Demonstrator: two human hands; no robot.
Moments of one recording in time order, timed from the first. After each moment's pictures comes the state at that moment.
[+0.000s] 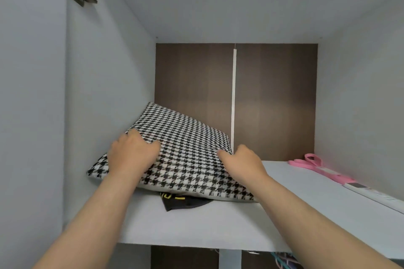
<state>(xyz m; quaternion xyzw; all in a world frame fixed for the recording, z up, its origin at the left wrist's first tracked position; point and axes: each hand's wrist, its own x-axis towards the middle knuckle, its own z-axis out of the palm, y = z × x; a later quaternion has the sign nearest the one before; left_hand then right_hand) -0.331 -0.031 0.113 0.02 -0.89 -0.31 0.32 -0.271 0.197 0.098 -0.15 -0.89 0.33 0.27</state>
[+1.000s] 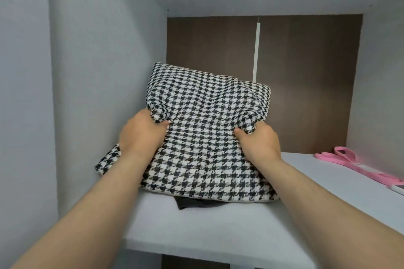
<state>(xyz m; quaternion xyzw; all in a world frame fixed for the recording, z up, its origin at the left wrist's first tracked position) -0.399 -0.024 0.122 0.02 -0.86 -0.35 0.37 -0.368 0.221 0.104 -0.12 -0.84 0.35 0.40</state>
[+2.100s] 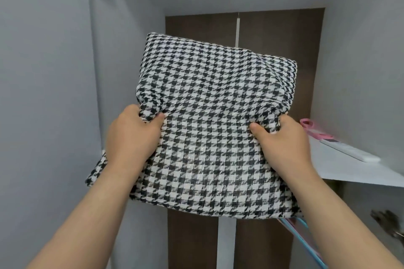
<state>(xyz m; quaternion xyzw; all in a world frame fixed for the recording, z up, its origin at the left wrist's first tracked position) -0.146 -0.006 0.079 -0.01 -0.81 -0.44 0.40 -0.102 0.243 0.068 -0.09 -0.81 0.36 0.46</state>
